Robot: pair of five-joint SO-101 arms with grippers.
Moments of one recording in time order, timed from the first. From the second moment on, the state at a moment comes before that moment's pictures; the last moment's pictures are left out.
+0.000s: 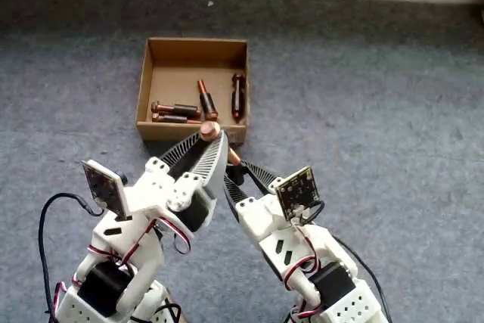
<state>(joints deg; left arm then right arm) 27.1 -103.2 79.3 30.4 27.1 -38.4 -102.4 96.0 27.9 -1.0</state>
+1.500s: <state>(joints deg) 23.4 -103.3 77.3 40.2 27.4 -40.4 -103.1 96.0 21.7 18.0</state>
